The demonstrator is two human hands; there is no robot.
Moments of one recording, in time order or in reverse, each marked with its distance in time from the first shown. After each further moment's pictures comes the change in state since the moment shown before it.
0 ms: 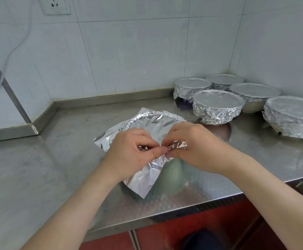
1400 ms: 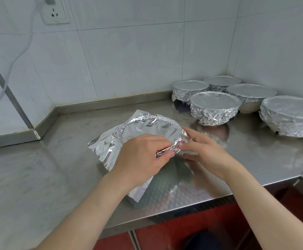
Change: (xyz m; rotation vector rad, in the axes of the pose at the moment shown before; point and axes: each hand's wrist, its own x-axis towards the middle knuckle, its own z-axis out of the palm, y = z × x) left_hand 0.000 0.021 0.021 0.396 -0.104 0.135; right_hand -0.024 0.036 0.019 0.971 0.053 0.488
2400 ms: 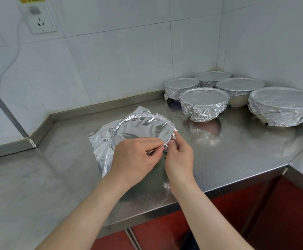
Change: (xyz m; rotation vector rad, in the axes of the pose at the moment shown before) left_hand 0.001 0.007 0.017 -0.087 0.154 -0.015; right_hand 0.004 0.016 0.076 0.184 0.710 -0.072
